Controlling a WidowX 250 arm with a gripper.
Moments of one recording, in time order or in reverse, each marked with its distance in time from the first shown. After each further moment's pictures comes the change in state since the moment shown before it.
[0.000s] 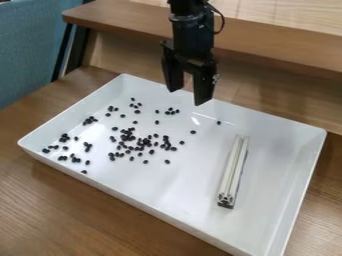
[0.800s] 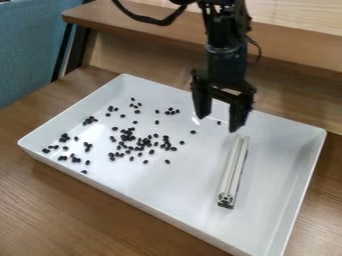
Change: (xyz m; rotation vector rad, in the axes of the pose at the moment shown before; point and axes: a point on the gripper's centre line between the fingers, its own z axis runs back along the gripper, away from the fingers) arm 0.016 -0.045 -0.036 -0.018 0.014 0.117
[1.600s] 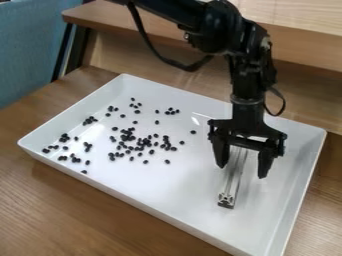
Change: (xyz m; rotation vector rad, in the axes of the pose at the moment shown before) arm -0.012 -0.042 -0.054 -0.028 0.056 0.265
